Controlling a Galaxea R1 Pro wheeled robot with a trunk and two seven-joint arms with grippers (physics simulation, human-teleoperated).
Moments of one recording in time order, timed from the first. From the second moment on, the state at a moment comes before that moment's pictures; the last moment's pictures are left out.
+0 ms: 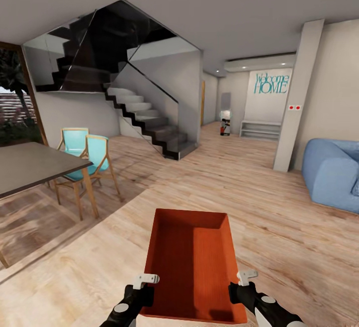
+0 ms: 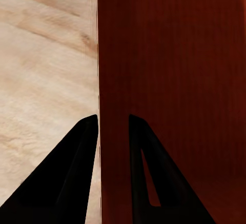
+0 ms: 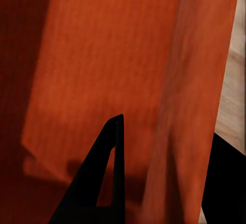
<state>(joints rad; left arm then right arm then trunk) -0.33 -0.05 -0.39 -0.66 0.27 0.09 0.16 -0.55 -0.04 -0.04 -0.15 0.07 -0.13 0.23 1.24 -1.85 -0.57</state>
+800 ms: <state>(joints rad) -0.33 -0.05 -0.38 -0.66 0.27 0.09 0.16 -0.55 -0.04 -0.04 -0.15 0.07 -0.13 0.23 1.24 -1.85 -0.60</state>
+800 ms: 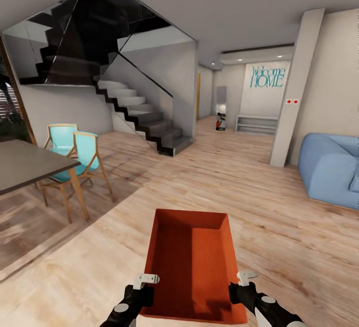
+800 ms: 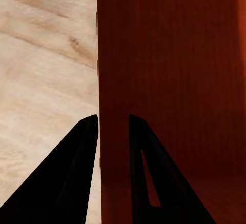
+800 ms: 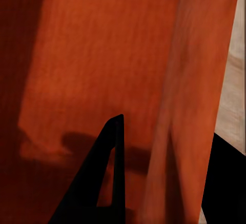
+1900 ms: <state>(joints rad) -0.33 -0.05 -0.38 -0.66 0.26 0.09 0.15 -0.55 -0.04 -0.04 -0.15 0.07 -0.13 0.23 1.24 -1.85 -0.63</state>
